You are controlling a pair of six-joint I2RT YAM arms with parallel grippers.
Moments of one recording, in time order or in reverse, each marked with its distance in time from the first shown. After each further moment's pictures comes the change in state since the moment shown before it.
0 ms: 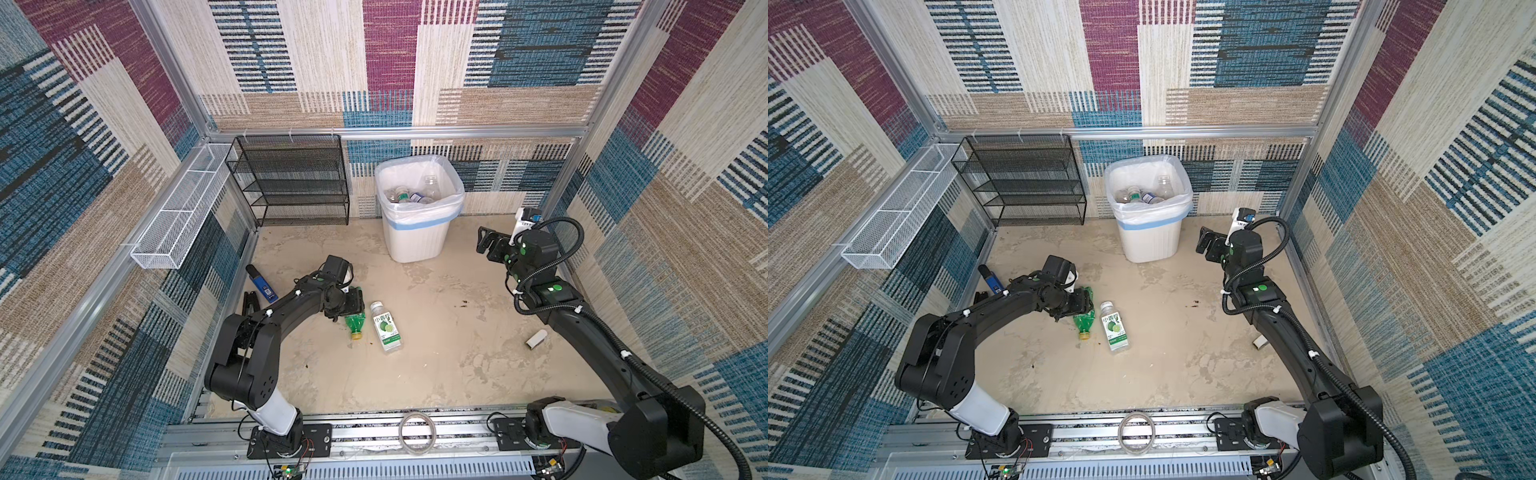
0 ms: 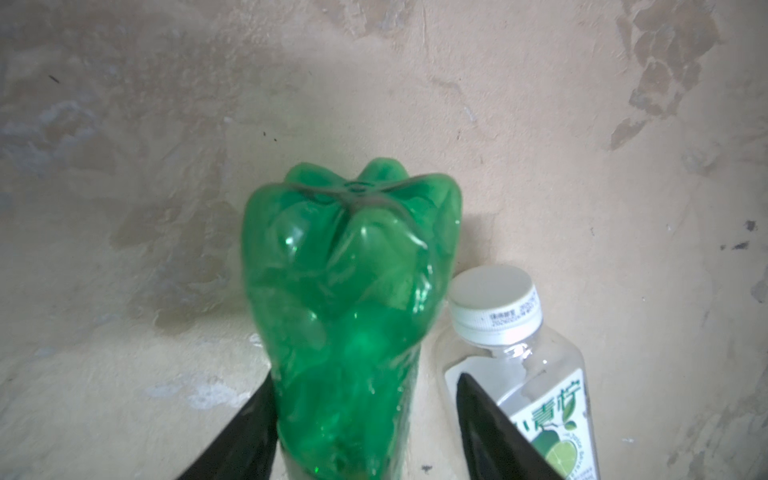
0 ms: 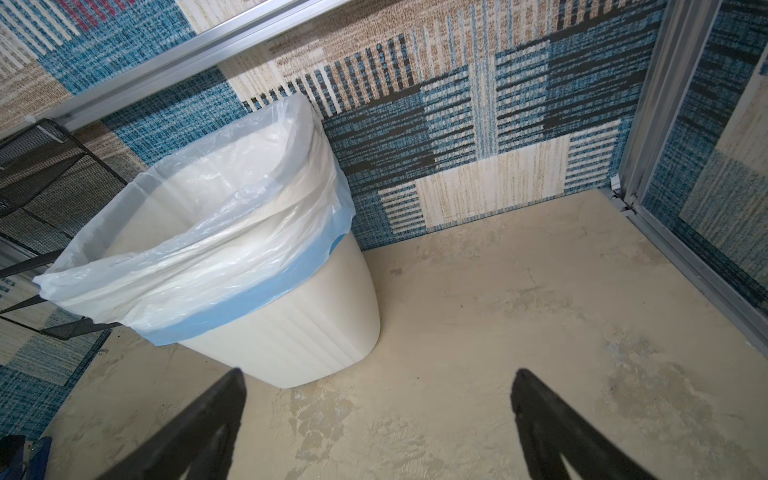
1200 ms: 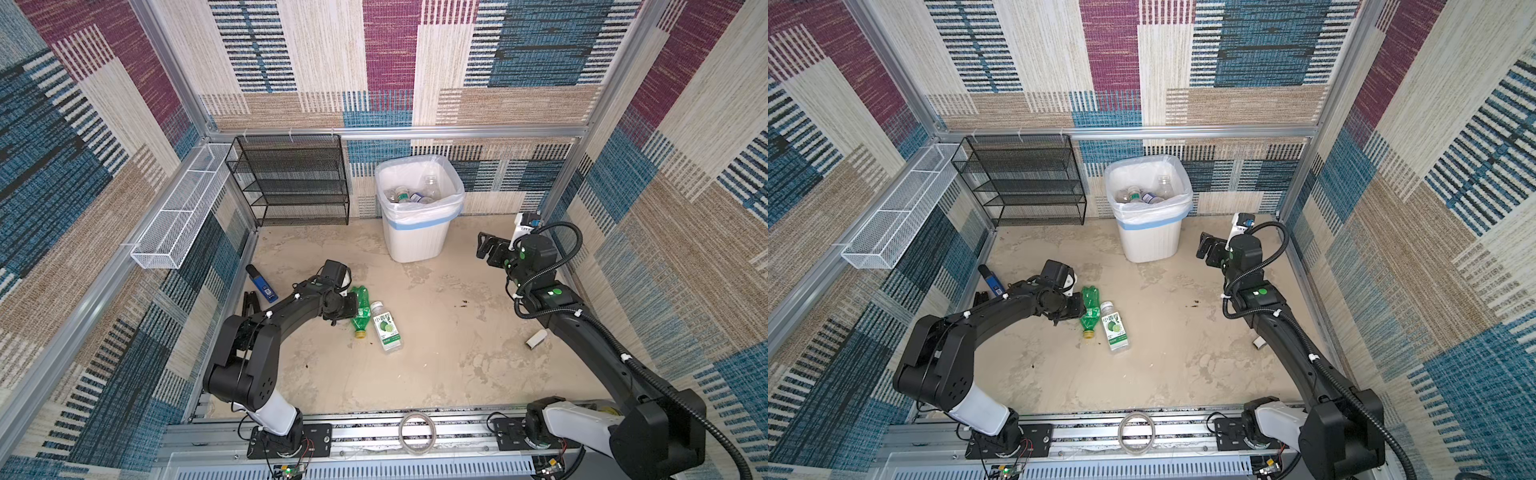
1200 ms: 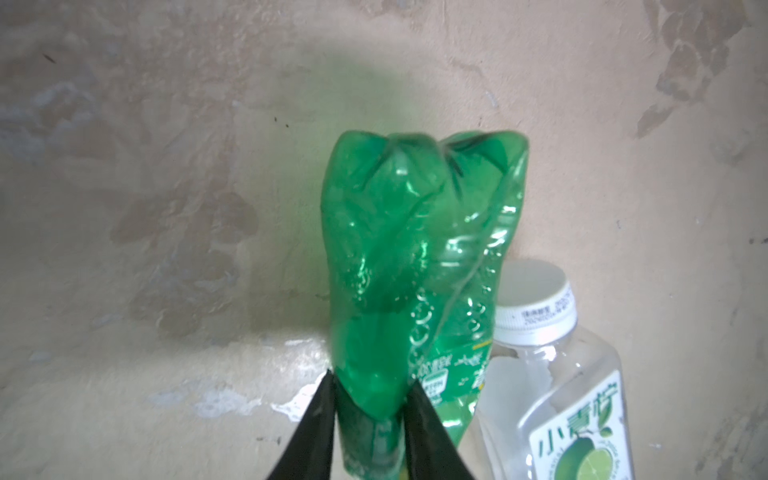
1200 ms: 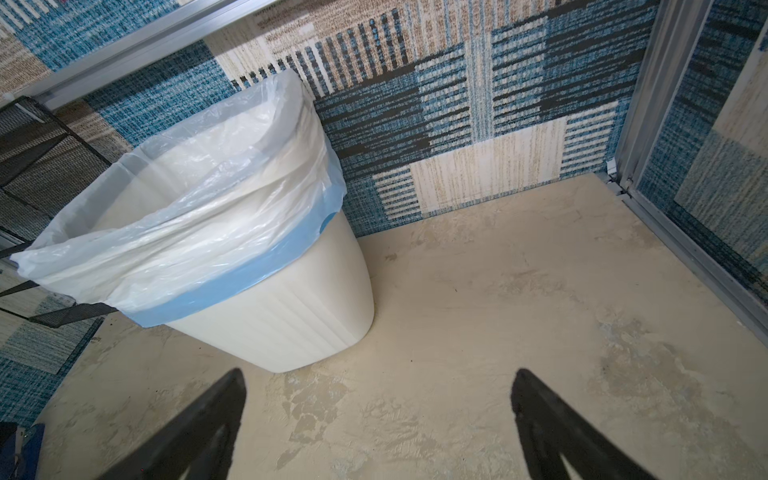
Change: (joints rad) left arm 0.013 -0.020 -0.063 0.055 -0.001 0.016; right arm -0.001 -0.019 -0.040 -0.006 0.000 0.000
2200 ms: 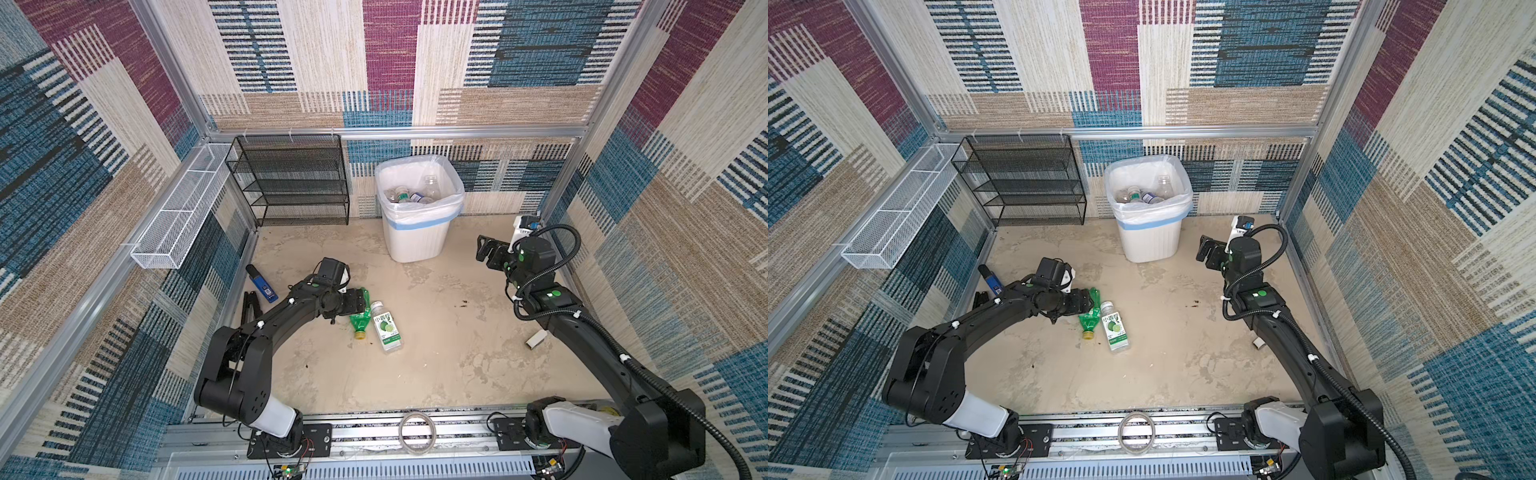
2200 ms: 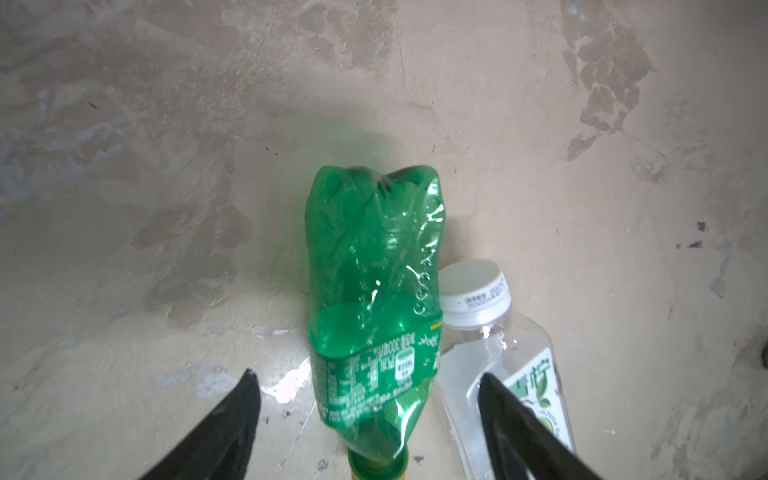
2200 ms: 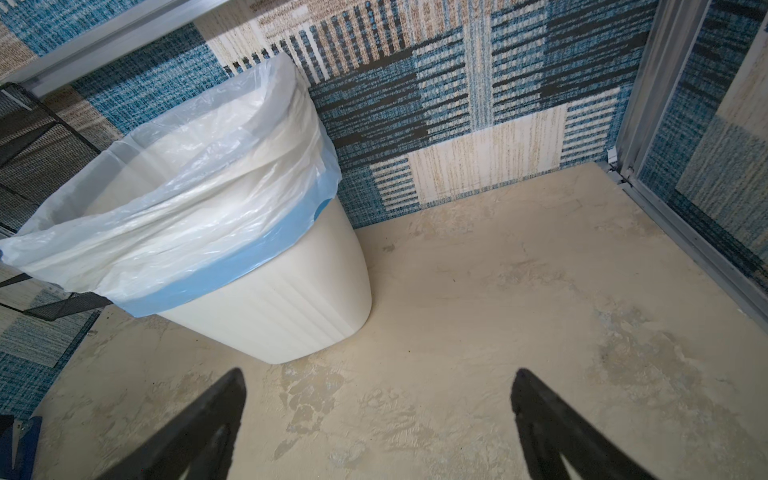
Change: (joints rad) left arm -0.013 -0.049 0.008 0.009 0.000 -0.032; right arm 0.000 -0.005 -0.022 0.000 -0.003 0.004
